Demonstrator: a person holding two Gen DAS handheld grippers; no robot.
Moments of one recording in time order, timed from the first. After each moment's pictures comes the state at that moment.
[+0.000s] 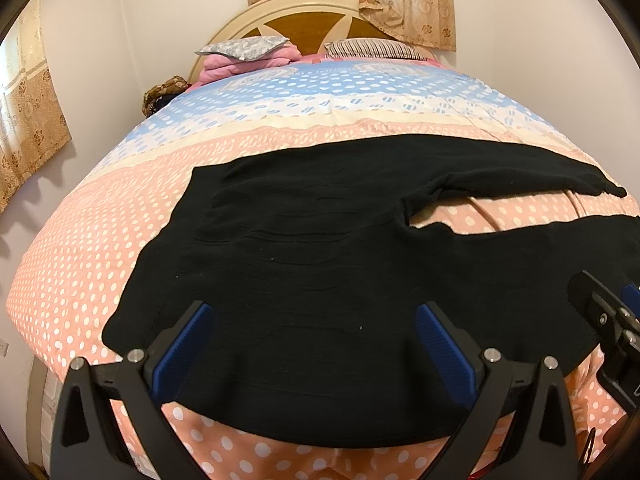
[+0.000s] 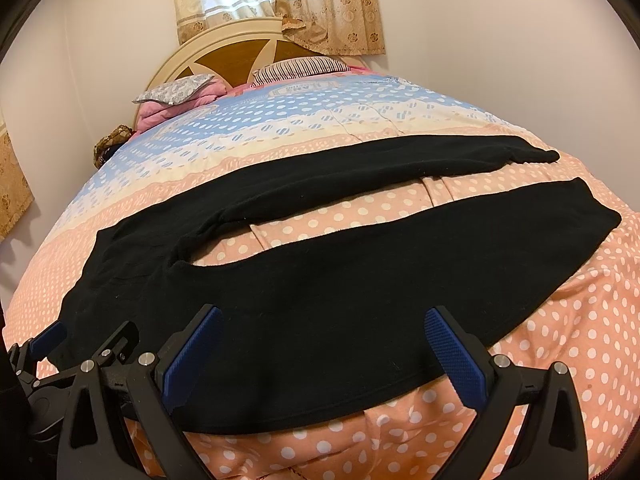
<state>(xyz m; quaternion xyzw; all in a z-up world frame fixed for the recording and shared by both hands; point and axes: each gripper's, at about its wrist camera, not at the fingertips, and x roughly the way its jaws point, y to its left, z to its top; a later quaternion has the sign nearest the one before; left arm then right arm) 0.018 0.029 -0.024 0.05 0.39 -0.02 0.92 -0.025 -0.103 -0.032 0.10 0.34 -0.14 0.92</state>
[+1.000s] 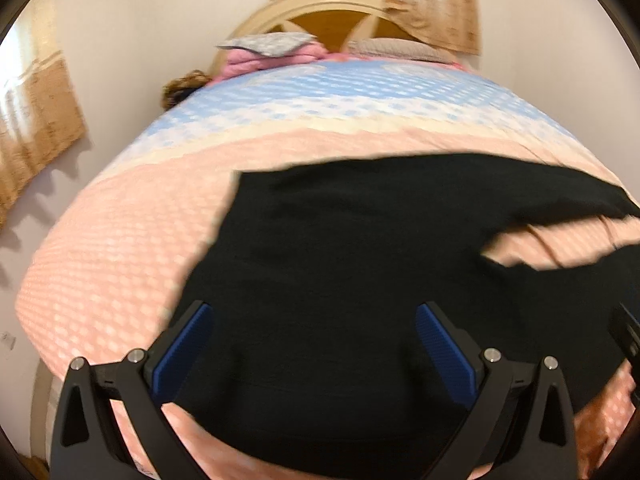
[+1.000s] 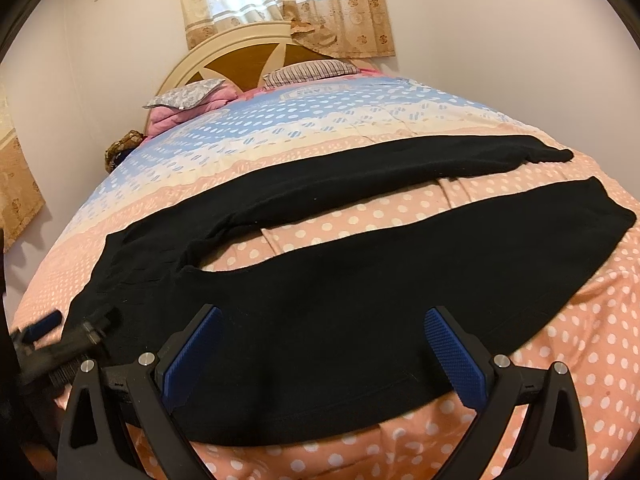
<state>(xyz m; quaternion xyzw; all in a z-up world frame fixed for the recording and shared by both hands) 0.060 0.091 -0.016 0.05 0.39 0.02 0.92 -0.020 -0.108 -0.041 0.10 0.32 -0.12 0.94</state>
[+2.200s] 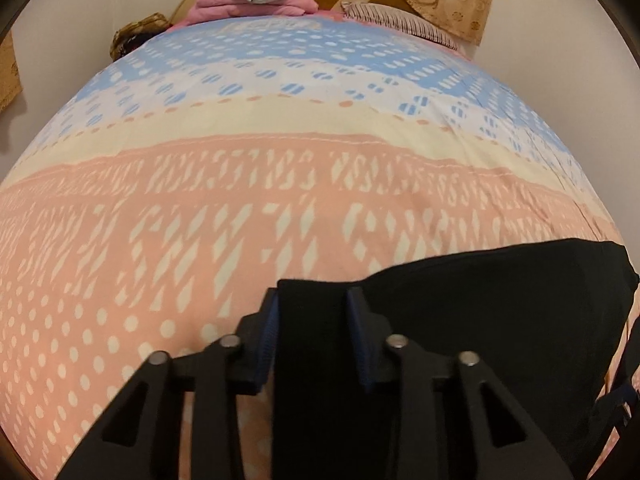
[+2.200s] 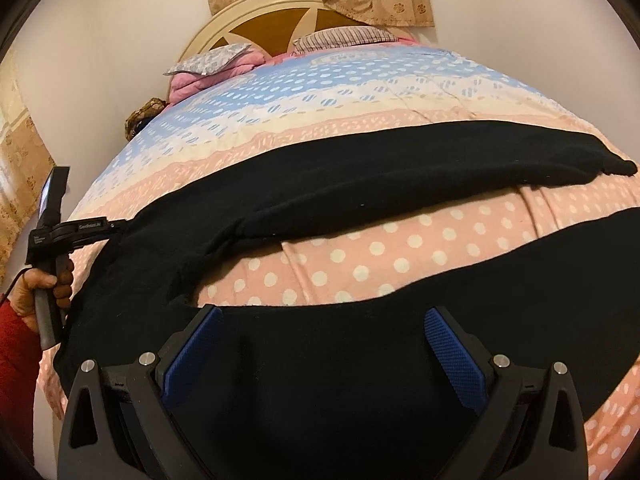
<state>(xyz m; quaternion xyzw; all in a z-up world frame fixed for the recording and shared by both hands) 0.259 0.172 -0.061 -0.03 0.48 -0.09 0.88 0.059 -0.115 -0.060 0.12 0.40 -0.05 0.91</state>
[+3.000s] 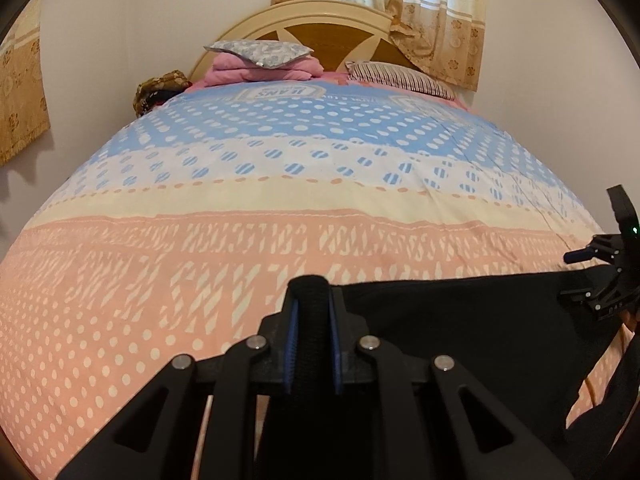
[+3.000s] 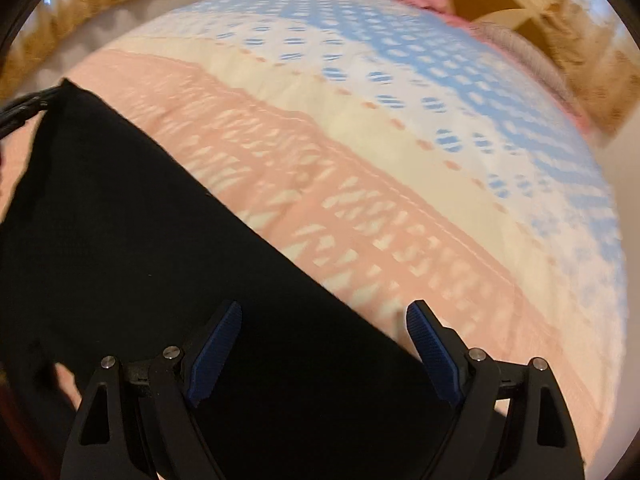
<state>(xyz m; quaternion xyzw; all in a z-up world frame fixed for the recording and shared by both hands) 0.226 0.163 -0.009 -0.02 0.37 -0.05 0.93 0.289 -0.144 -0.054 -0.18 0.51 0.20 0.82</state>
